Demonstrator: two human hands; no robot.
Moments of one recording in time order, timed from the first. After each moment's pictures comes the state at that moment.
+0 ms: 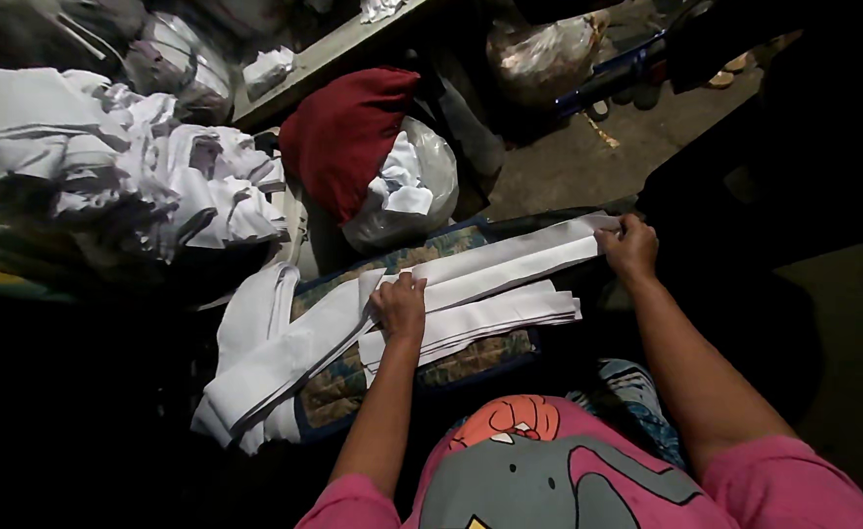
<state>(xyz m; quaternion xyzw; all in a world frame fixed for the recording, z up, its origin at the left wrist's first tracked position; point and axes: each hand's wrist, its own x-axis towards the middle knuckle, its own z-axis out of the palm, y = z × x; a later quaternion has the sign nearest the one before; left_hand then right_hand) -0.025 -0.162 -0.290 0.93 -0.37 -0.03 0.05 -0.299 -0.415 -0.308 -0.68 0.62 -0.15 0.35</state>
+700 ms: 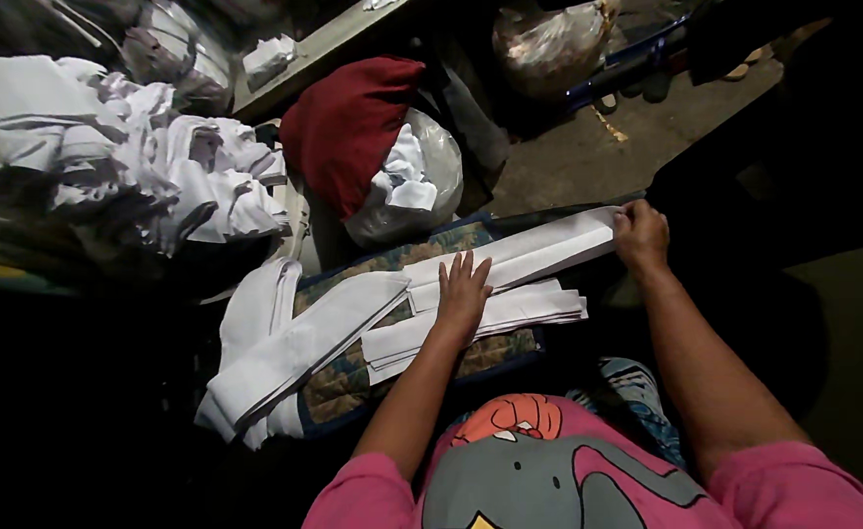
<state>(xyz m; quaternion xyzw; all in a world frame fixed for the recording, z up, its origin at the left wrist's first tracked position) -0.071 -0.204 -0.309 0.81 -0.55 -0.23 0.04 -0.290 -0.423 -0.296 -0.72 0.60 -0.13 0.32</state>
